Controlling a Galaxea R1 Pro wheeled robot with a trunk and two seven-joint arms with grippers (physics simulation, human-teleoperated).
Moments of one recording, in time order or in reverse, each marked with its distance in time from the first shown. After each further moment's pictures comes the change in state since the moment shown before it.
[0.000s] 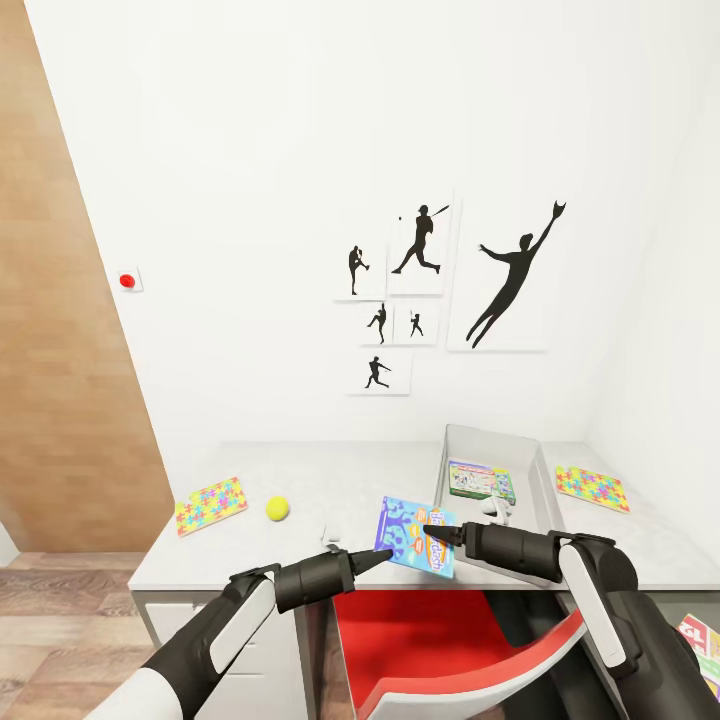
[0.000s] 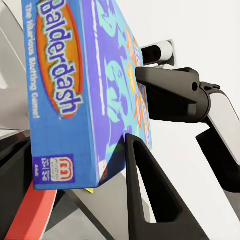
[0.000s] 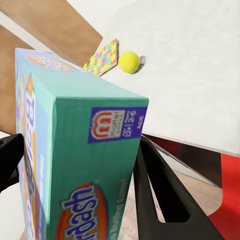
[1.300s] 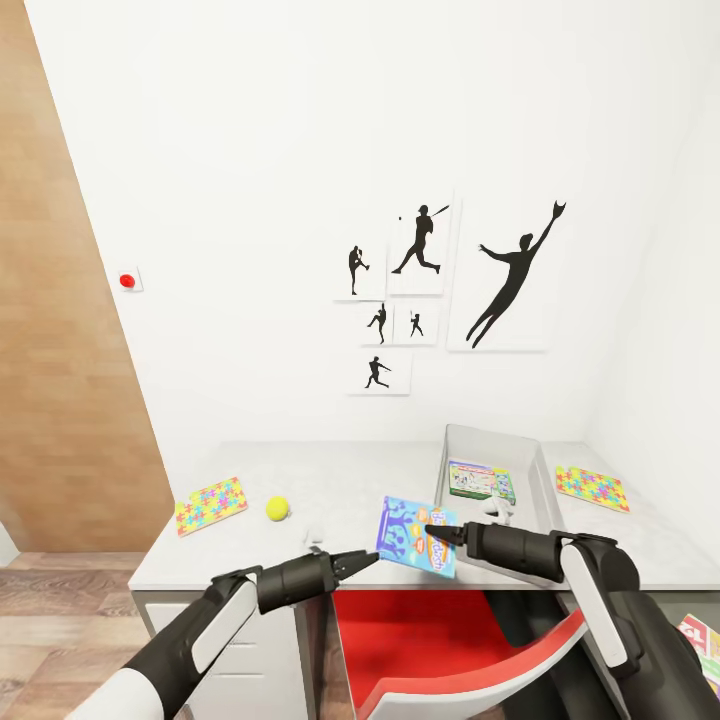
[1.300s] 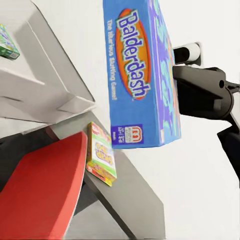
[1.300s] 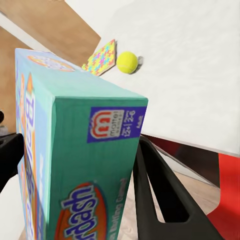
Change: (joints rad) left arm 0.000 0.054 0.012 0.023 0.000 -0.001 0.007; right arm 0.000 -0.003 -0.004 -0.002 0.004 0.002 0.001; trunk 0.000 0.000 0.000
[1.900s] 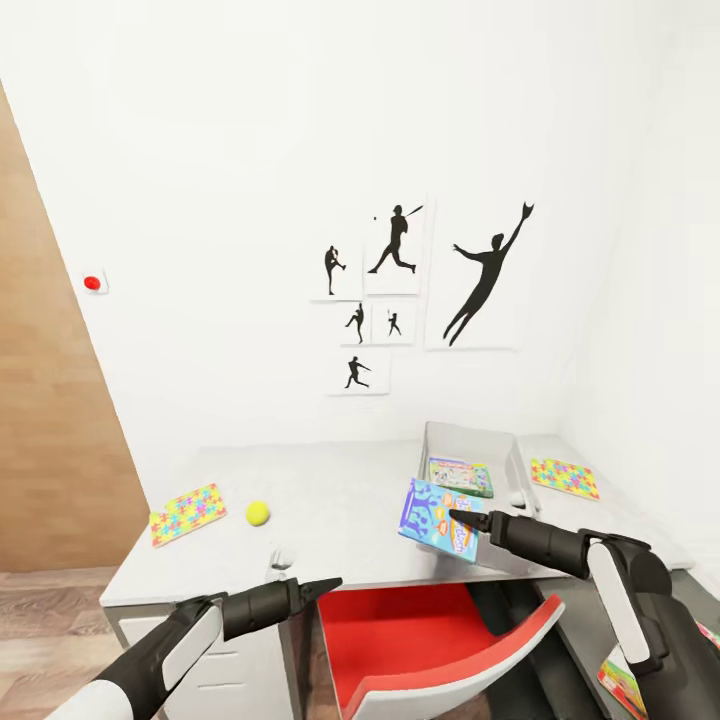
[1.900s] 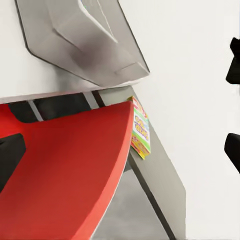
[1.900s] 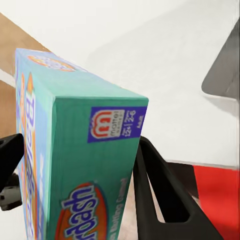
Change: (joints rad) left arm 0.000 0.072 0.005 0.192 -0.001 -0.001 0.010; right arm 0.000 -0.003 -0.129 -0.002 0.001 0.000 0.002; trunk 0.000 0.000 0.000
